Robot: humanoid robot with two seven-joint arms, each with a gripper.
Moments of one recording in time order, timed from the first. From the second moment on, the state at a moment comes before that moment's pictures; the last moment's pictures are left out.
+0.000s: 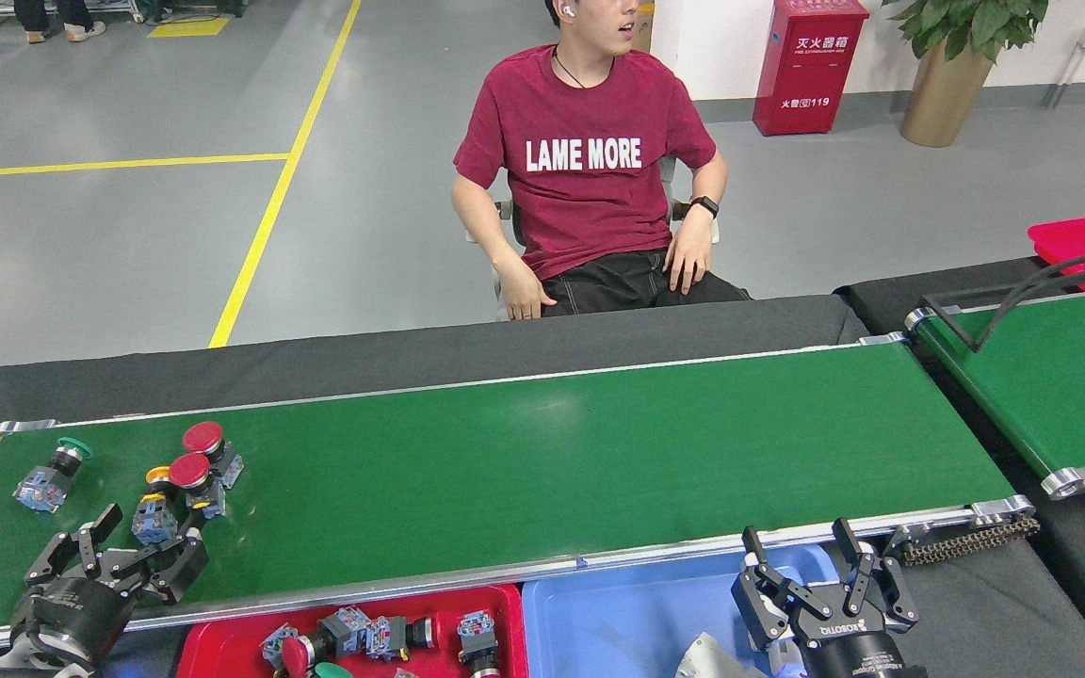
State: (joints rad) left arm -0.16 0.24 0.40 -1.15 -1.52 -0.53 -0.09; right arm 0.16 -0.11 0.16 -1.72 1.25 0.06 -0.06
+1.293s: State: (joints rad) left arm -0.43 0.24 0.32 -0.82 -1.52 -0.19 -0.06; right arm 0.16 -0.11 0.17 -1.72 1.25 0.06 -0.07
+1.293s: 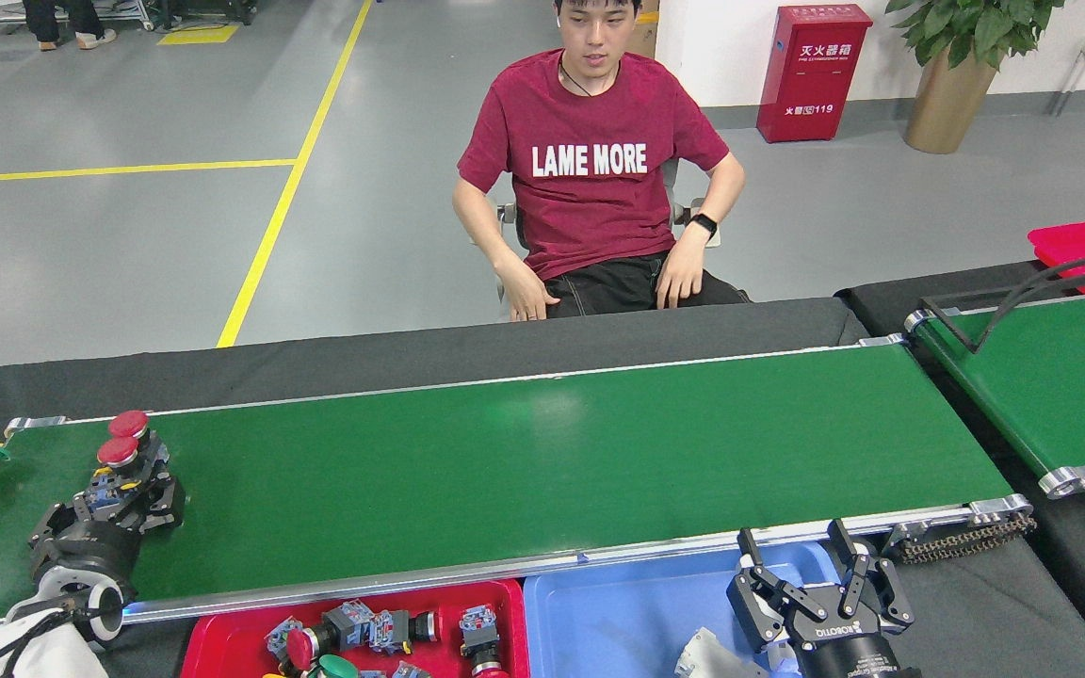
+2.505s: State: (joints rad) left arm 0.42 0.05 0.27 -1.77 -1.29 -0.78 -0.08; right arm 0.17 -0.13 0.19 -1.73 1.25 0.06 -0.07
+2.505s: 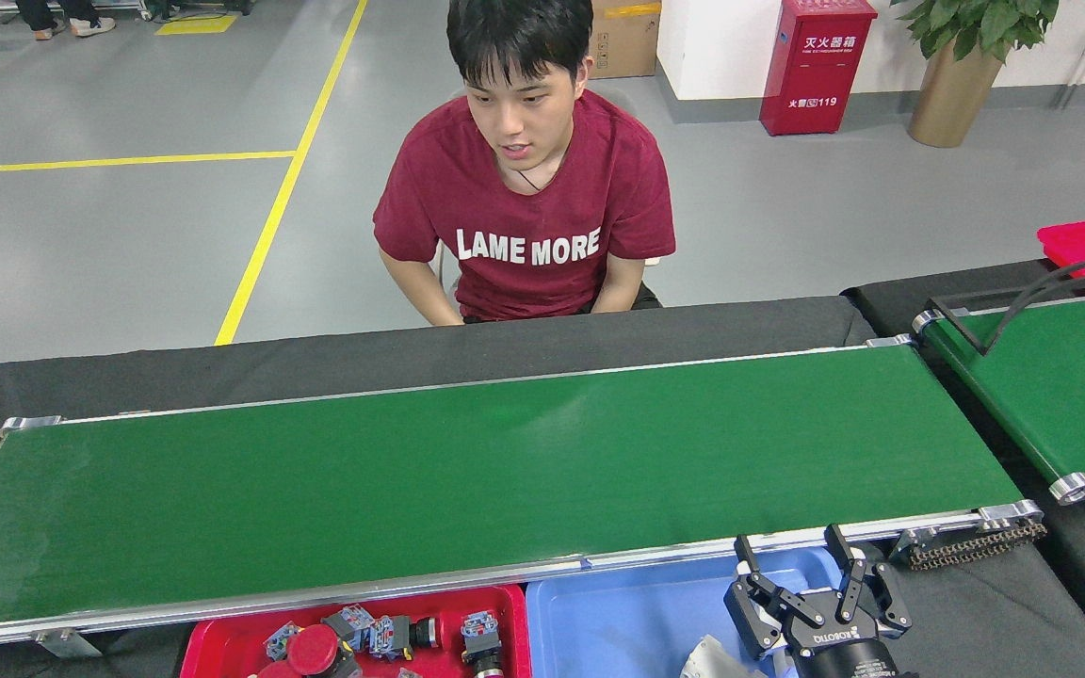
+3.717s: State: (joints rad) left arm 0.35 0.04 0.73 -1.70 -1.47 -0.66 0.11; right arm 0.17 -0.14 0.19 -1.75 1.25 0.06 -0.08
